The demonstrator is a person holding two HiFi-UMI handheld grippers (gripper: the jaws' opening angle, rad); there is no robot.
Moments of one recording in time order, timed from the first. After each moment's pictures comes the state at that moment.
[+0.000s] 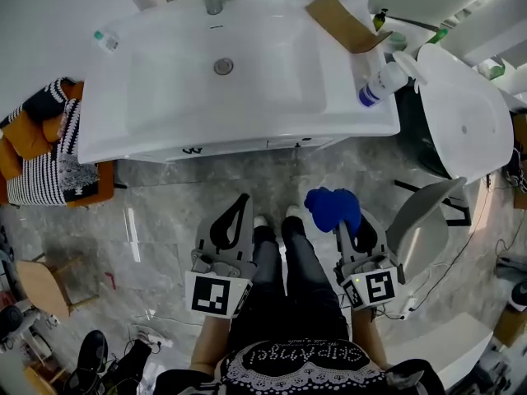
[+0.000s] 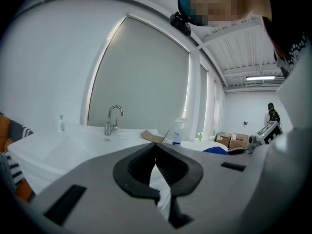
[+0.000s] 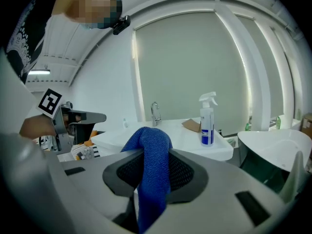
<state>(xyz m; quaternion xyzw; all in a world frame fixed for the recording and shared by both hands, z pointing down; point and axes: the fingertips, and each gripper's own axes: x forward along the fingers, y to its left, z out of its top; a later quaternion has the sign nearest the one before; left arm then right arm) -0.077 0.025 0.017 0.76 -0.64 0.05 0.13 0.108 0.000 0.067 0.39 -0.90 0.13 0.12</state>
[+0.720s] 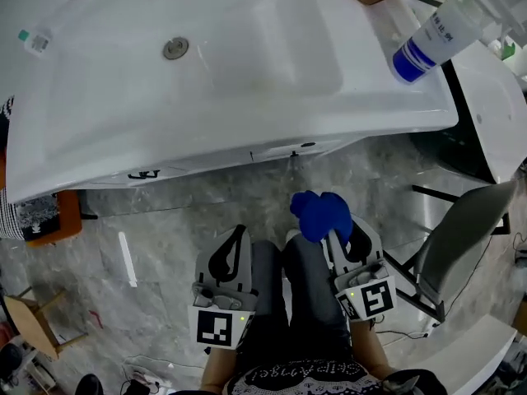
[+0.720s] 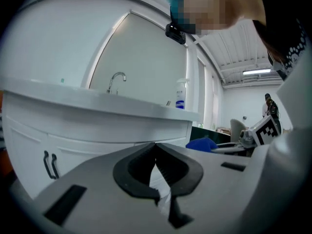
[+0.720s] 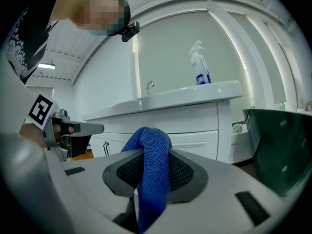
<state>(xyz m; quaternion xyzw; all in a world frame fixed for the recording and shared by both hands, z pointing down) -0.060 0.005 0.287 0.75 -0.64 0.02 0.14 0.094 -0.037 0.317 0.39 -0.91 0.10 0.08</state>
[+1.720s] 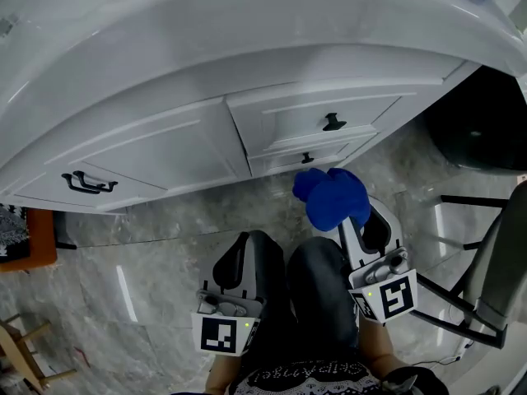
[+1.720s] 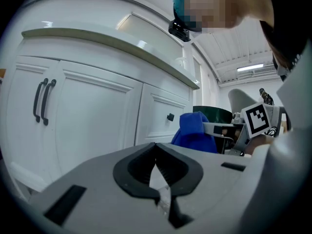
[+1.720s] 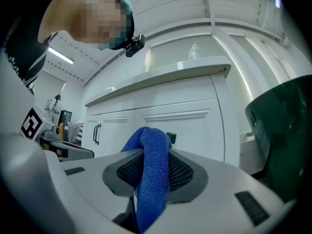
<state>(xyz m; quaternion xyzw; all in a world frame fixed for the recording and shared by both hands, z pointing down) -0.062 0.000 0.512 0.78 -0.63 0.01 0.09 0.080 -0.072 0.466 0.40 -0.92 -0.02 -0.01</state>
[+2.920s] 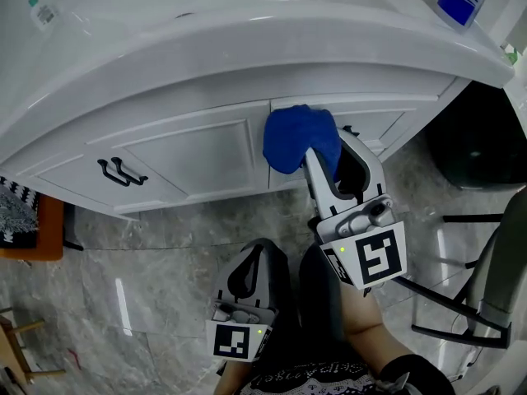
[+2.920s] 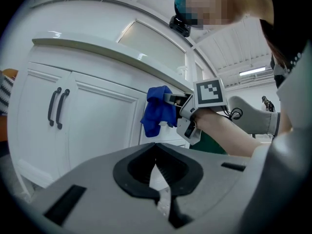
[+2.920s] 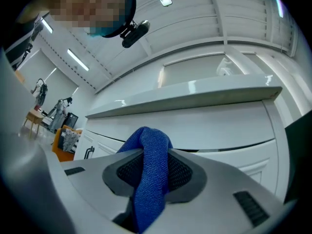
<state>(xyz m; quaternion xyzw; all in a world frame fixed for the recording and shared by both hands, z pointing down) -0.071 0.037 0.498 0.76 -0.64 -0.01 0.09 -0.030 -0.104 0.352 0.36 -0.92 -0.12 -0.09</state>
